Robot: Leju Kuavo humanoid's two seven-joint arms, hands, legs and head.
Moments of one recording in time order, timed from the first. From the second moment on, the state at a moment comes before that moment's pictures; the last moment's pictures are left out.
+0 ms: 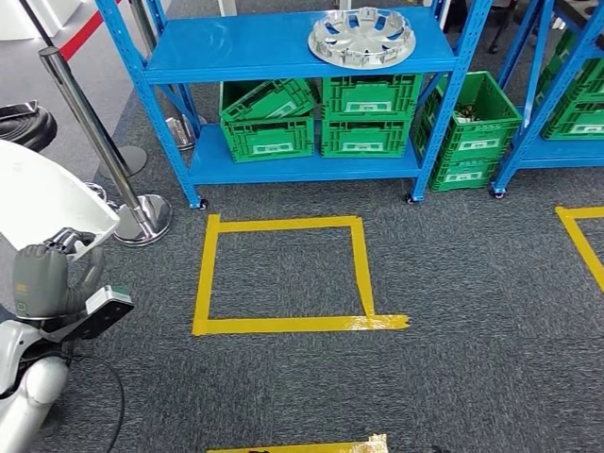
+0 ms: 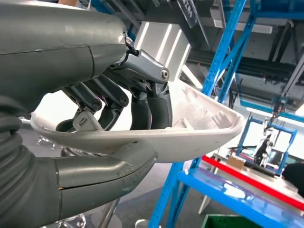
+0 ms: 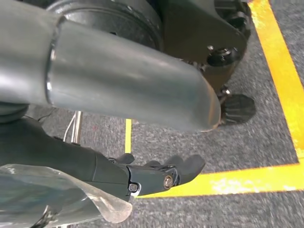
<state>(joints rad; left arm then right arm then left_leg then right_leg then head) -0.07 0.34 -0.15 -1.57 -0.95 0.54 -0.18 -0.04 0.07 0.20 -0.17 -0.35 -0.09 -0.01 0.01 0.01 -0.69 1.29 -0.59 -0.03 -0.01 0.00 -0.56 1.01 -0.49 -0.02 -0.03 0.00</state>
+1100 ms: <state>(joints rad) -0.09 0.35 -0.19 -1.55 -0.96 0.54 -0.18 -0.04 0.07 0.20 -0.17 -0.35 -0.10 0.00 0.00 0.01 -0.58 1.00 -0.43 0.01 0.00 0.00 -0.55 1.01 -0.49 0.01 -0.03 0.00</state>
